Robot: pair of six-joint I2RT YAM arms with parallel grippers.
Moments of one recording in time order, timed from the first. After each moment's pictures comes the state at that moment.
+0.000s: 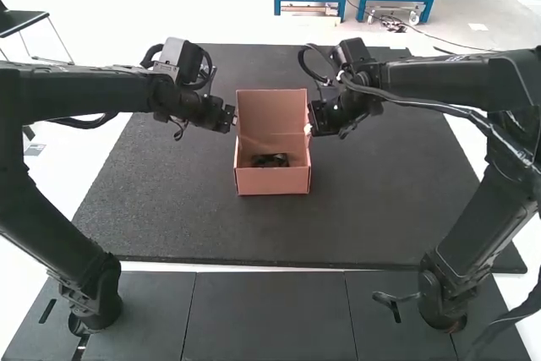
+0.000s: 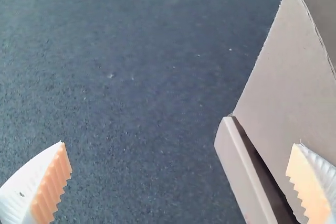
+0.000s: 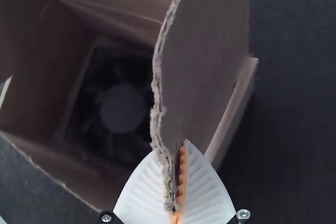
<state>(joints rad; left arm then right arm) -0.37 1.45 0.98 -0.30 -0.06 -0.04 0.46 1.58 1.09 -0.48 -0.24 0.09</state>
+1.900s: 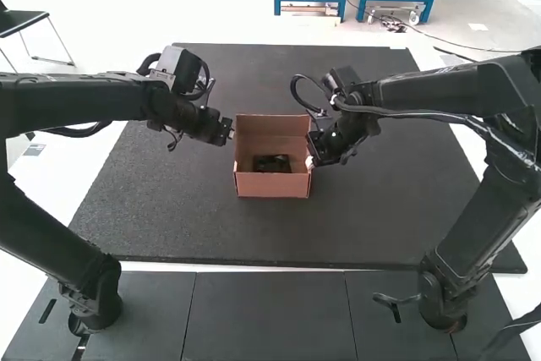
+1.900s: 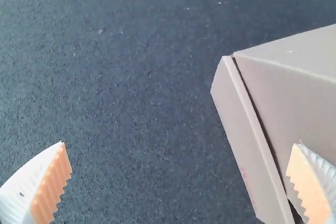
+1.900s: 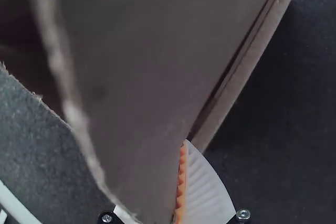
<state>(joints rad) -0.39 1.39 0.92 -0.37 -0.05 -0.04 0.52 1.58 0.98 -0.56 -0.25 0.05</state>
